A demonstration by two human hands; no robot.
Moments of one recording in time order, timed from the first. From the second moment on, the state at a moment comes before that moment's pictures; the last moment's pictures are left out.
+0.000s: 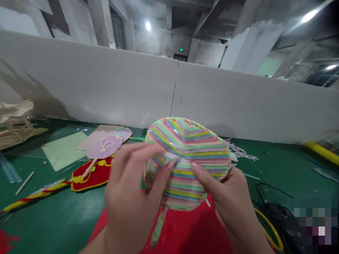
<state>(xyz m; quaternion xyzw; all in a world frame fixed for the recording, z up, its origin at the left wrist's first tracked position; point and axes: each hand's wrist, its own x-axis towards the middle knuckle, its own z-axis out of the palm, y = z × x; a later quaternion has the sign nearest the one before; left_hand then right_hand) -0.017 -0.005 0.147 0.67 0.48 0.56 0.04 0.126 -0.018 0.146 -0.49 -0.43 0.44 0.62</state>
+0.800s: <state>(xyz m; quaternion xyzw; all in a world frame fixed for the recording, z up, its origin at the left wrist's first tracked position) -0.017 0.000 0.152 0.75 0.43 0.49 0.10 0.117 -0.022 0.143 -0.50 -0.49 0.31 0.64</state>
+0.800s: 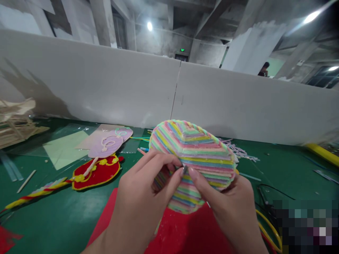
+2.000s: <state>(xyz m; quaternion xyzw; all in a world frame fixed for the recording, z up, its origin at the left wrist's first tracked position) -0.019 0.000 0.150 0.76 0.42 0.48 0.11 0.116 -0.024 0.146 -0.53 -0.47 0.31 0.63</state>
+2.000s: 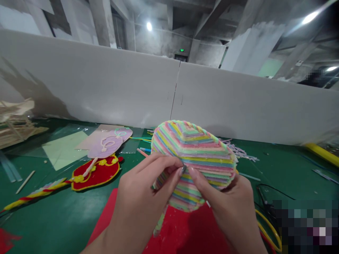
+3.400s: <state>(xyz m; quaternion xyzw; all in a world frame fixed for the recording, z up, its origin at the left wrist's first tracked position) -0.019 0.000 0.149 0.75 0.45 0.47 0.12 0.116 -0.022 0.146 -0.55 -0.47 0.31 0.62</state>
